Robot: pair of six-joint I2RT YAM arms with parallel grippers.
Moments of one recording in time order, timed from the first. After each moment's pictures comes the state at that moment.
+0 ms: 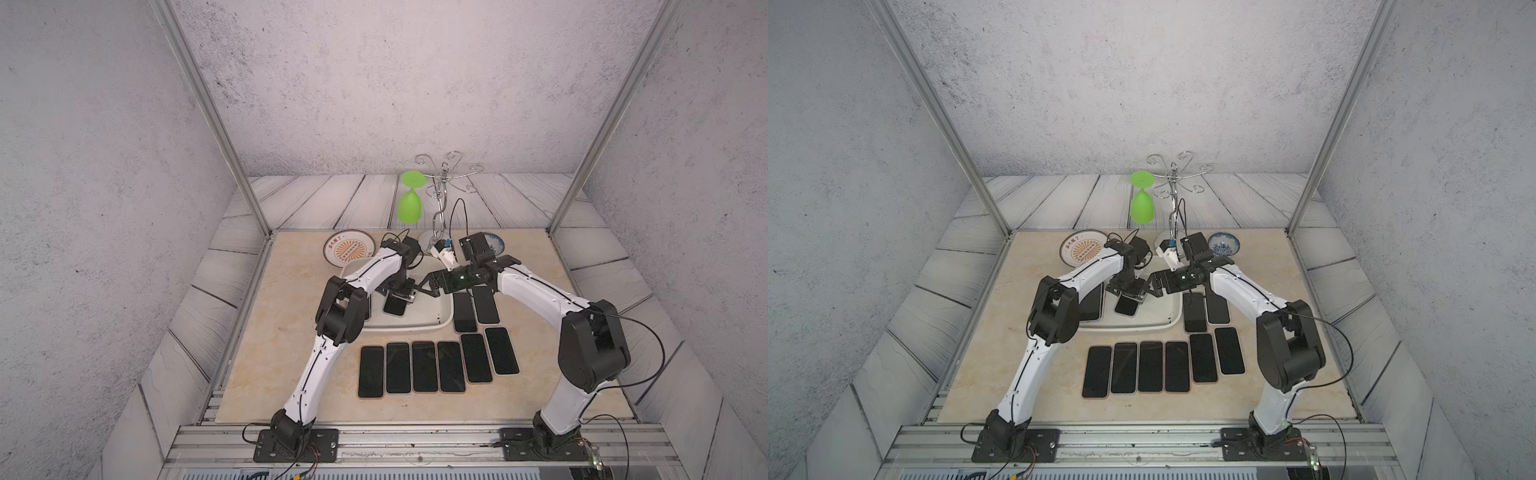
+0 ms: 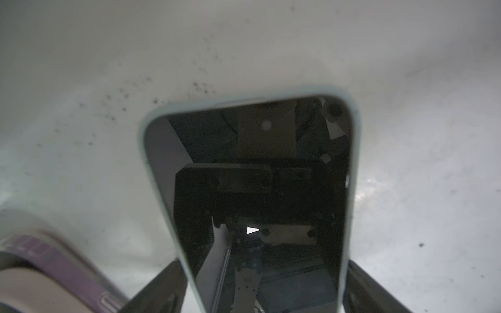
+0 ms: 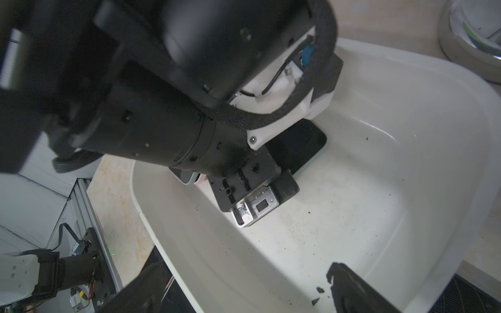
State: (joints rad) left arm -0.58 2.51 2.24 -1.23 -0.01 -0.15; right arm 0.43 1.75 1.36 -0.52 -0.57 0.10
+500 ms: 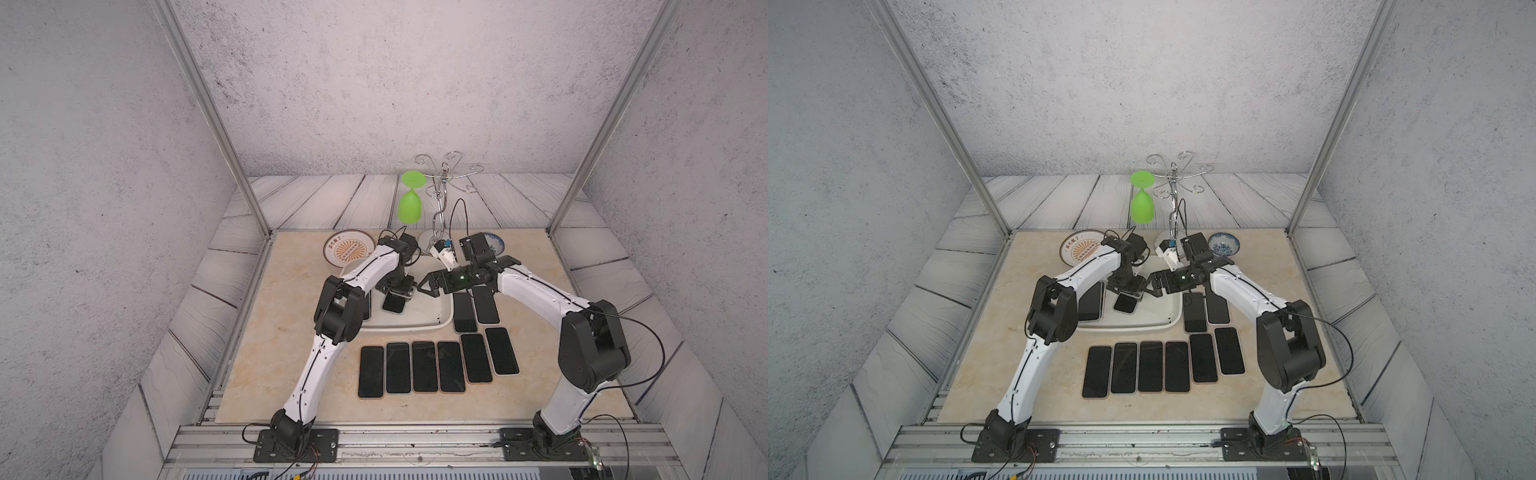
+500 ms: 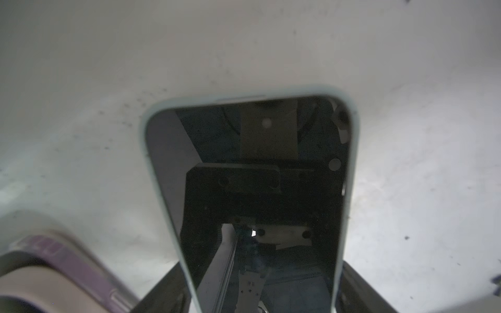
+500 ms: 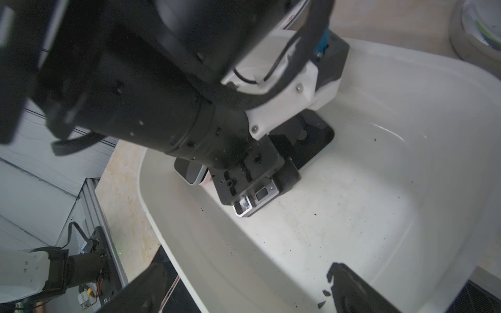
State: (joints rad) left arm -0.55 2.47 2.25 -1.23 0.05 -0.15; right arm 0.43 1.75 1.33 -0.48 -0.62 0.12
